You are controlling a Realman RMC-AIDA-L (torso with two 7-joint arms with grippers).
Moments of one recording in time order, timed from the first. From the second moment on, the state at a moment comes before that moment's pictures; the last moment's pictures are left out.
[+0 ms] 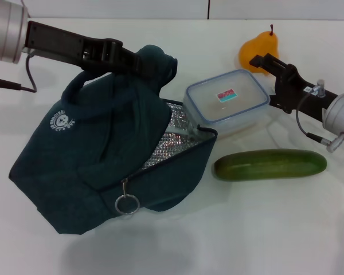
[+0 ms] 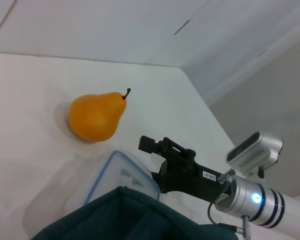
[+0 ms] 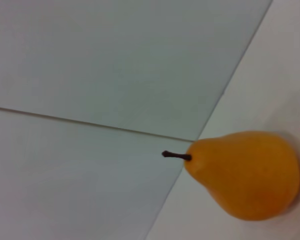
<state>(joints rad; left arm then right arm) -0.67 -2.01 0.81 1.13 2.08 1.79 -2.58 0.84 2.03 -0.92 0.14 -1.08 -0.99 1.92</state>
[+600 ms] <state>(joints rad) -0.67 -2.01 0.82 1.13 2.08 1.79 -2.57 0.86 2.03 -0.92 0.14 -1.11 -1.00 1.93</state>
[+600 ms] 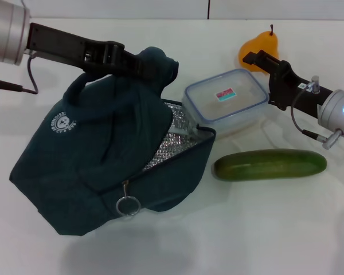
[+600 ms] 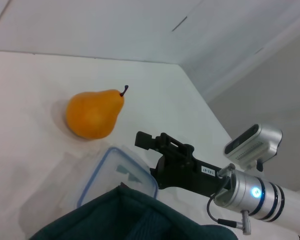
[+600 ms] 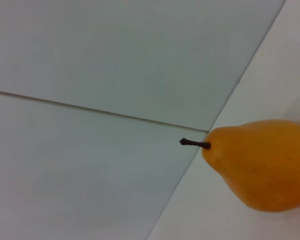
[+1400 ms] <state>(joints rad) -0.66 -2.01 0.83 1.13 2.08 1.79 -2.56 0.79 2.03 -0.87 0.11 -1.14 -1.02 1.86</state>
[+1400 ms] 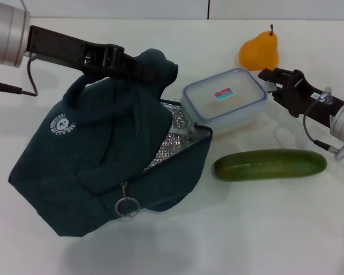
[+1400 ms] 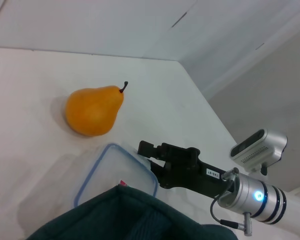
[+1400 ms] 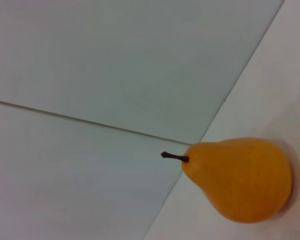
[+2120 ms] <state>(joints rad) -0.66 -2.02 0.83 1.13 2.08 1.80 -2.55 0.80 2.03 -0.87 0.10 -1.16 -1.05 1.76</state>
